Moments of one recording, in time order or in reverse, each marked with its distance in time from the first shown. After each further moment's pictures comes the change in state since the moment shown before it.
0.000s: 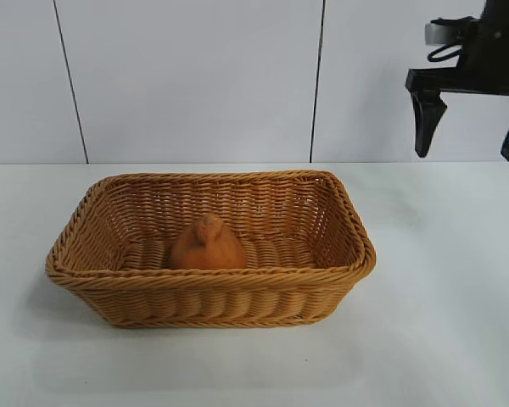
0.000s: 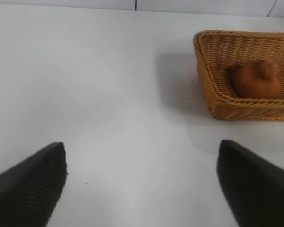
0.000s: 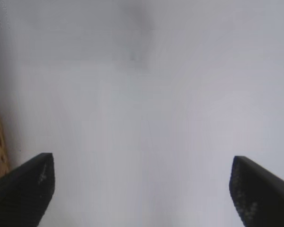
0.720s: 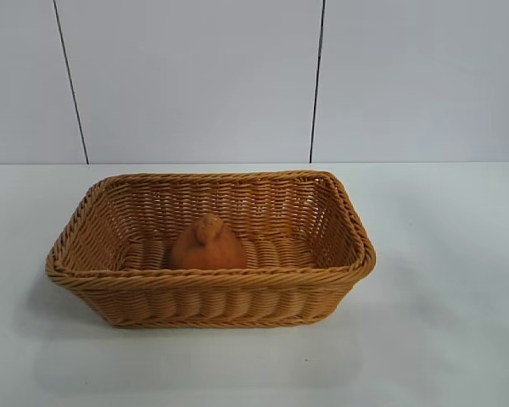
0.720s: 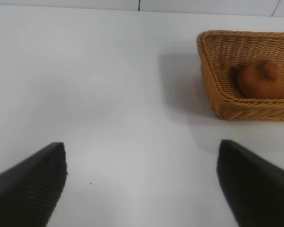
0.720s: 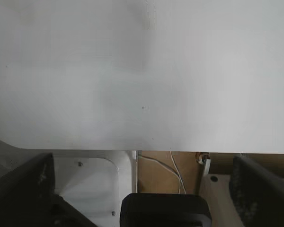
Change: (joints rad) left arm 0.000 0.000 0.000 0.012 0.000 0.000; right arm 0.000 -0.882 1.004 0.000 -0.123 -0.011
